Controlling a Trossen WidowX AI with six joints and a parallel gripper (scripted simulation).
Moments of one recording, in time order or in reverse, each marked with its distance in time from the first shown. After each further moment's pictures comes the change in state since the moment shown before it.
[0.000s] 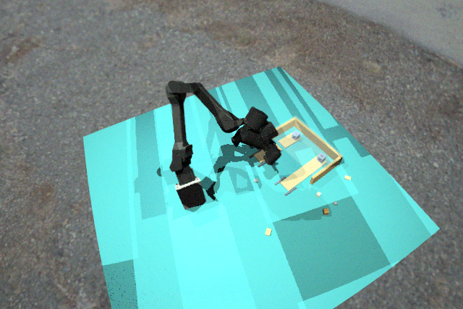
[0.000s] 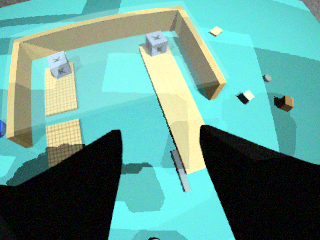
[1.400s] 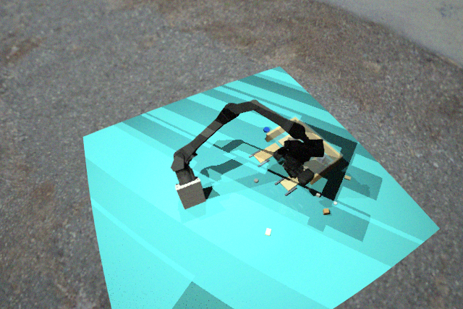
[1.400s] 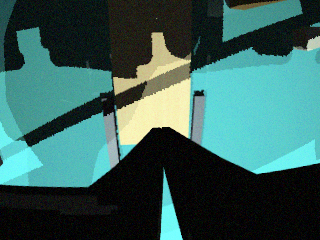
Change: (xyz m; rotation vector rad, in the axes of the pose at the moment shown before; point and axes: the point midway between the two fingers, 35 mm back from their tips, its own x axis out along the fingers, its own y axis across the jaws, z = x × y) arm 0.131 -0.065 -0.043 -0.244 0.785 0.146
